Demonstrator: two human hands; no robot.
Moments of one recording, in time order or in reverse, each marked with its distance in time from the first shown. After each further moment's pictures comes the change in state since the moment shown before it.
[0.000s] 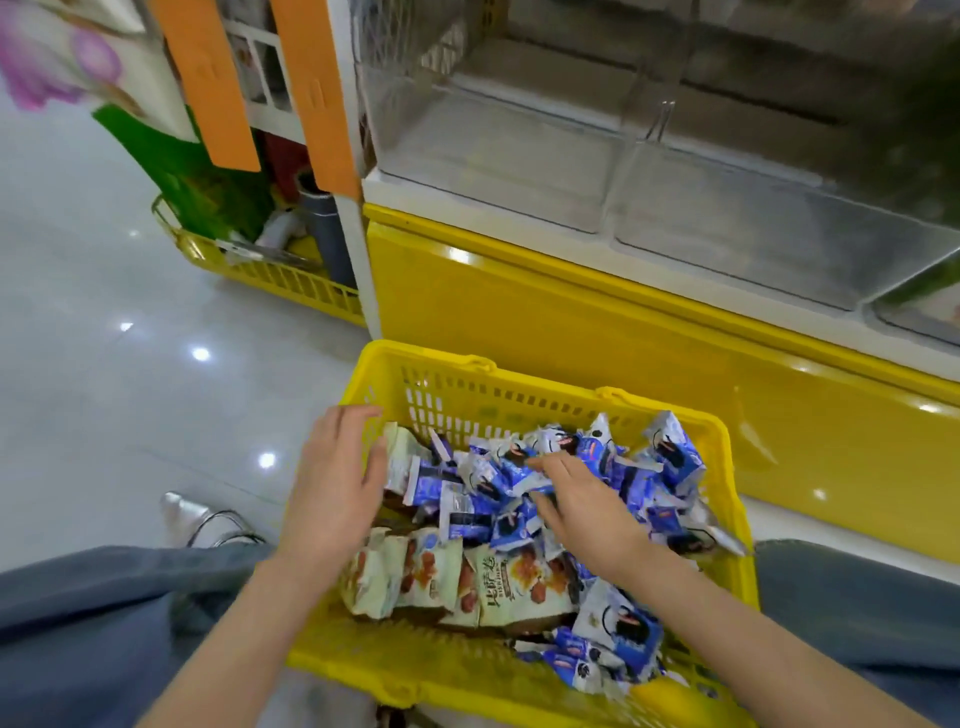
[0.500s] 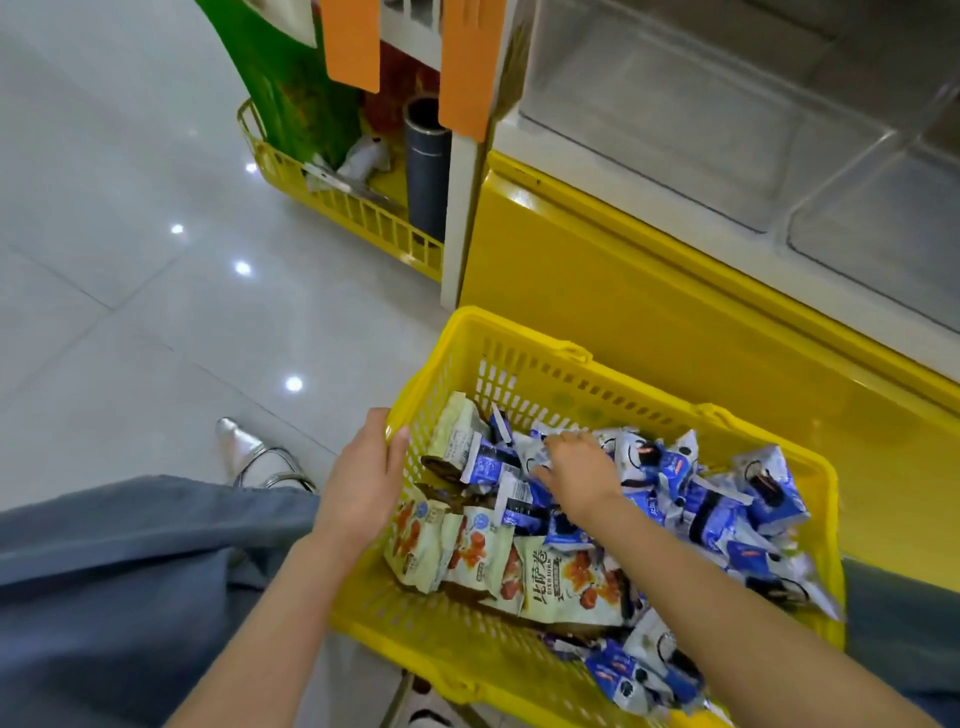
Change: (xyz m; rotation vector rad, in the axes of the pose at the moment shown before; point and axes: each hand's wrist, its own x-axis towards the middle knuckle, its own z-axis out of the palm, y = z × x) left_hand -0.014 -0.065 0.012 -0.160 -0.128 -0.399; right_hand 0.097 -0.027 0.061 -0.332 -0.253 0.120
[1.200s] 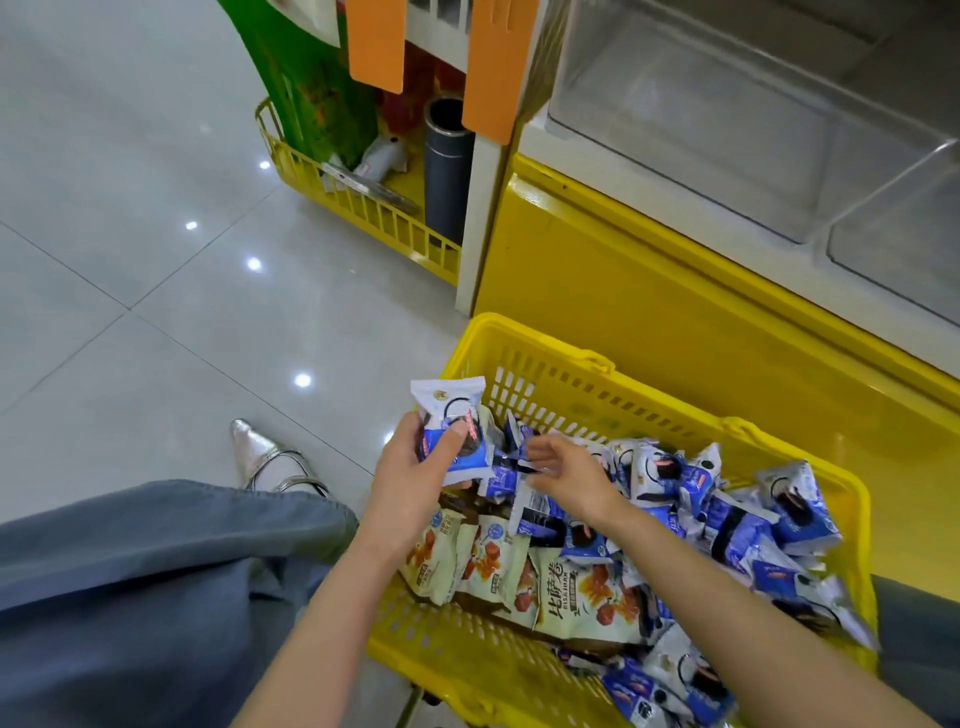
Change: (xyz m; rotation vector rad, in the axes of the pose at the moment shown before) left_hand -0.007 0.044 -0.006 -0.731 -0.037 -0.157; right_hand 0.000 -0.014 -0.009 0.928 -0.164 0.054
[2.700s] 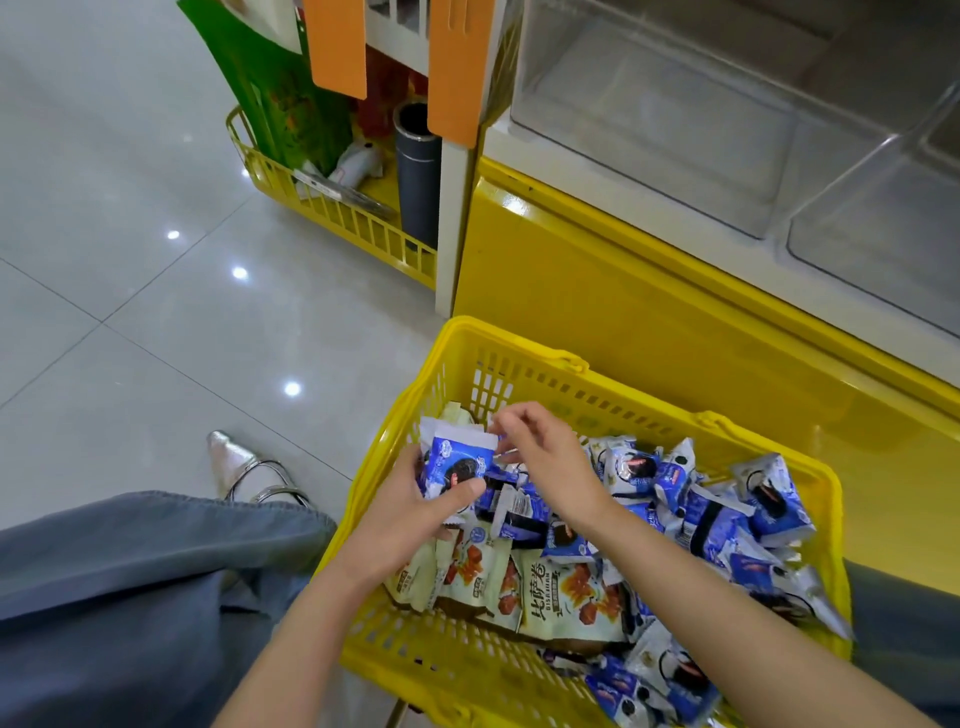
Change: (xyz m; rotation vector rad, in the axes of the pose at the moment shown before) left_hand -0.002 -0.021 0.005 0.102 -0.222 -0.139; right_hand -0.023 -0.043 -0.001 0.336 0.138 -0.284
